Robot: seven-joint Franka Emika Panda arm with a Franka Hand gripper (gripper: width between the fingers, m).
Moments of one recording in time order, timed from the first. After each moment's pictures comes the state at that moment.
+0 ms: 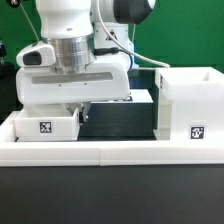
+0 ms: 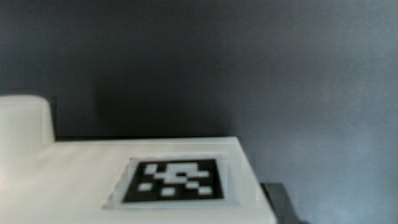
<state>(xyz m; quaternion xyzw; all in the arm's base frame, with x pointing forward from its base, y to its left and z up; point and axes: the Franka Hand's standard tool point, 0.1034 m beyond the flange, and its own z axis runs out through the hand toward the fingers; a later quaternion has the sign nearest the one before) 0.510 -0.095 0.009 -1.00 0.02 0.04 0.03</state>
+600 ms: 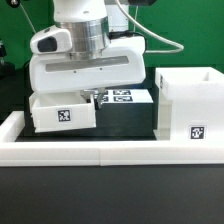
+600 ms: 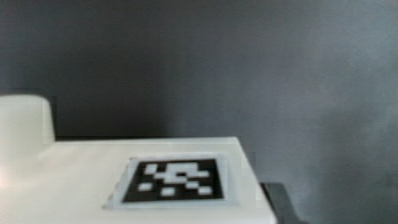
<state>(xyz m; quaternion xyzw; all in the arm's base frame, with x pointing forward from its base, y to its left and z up) 0.514 -0.066 0.035 -1.00 -0.03 0.06 0.04</state>
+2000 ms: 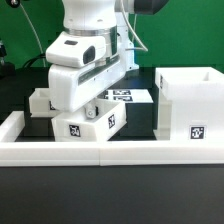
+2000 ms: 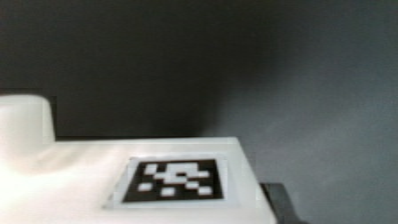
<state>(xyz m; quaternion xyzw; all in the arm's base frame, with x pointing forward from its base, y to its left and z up) 0.512 -0.064 0.025 -0.86 -0.51 0.05 0.04</state>
